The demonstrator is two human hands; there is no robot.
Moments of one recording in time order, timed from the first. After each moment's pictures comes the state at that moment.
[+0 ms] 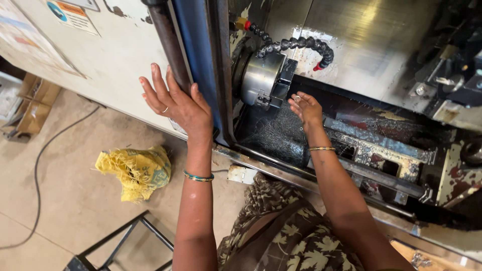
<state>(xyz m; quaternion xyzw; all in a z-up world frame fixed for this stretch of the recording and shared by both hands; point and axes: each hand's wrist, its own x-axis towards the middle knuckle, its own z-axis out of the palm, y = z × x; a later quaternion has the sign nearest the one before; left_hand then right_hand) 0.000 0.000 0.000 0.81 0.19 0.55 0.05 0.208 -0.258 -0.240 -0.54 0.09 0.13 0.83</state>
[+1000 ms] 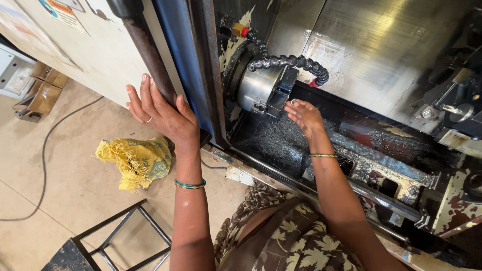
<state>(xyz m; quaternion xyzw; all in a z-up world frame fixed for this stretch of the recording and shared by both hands) -0.002 -0.006 0.002 0.80 0.22 0.56 0.01 0.234 -0.263 -0.230 -0.54 0.07 0.27 0.79</state>
